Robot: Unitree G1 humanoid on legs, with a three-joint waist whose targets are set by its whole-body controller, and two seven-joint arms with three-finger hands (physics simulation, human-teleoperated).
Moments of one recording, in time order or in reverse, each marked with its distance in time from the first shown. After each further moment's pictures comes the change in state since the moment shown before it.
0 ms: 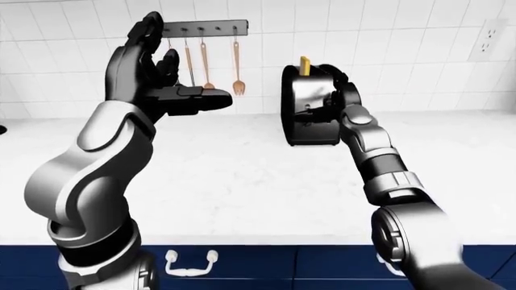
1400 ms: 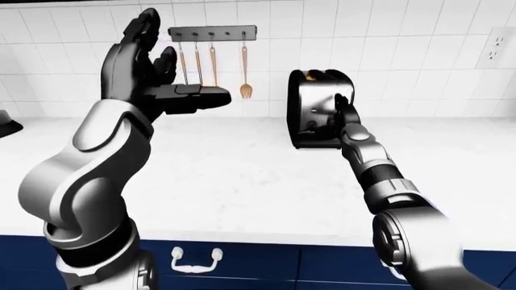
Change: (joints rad) left arm -0.007 0.003 0.010 -0.014 -0.015 0.011 0.018; right arm 0.034 -0.005 -0.013 0.160 -0.032 -0.059 -0.007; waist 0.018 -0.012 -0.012
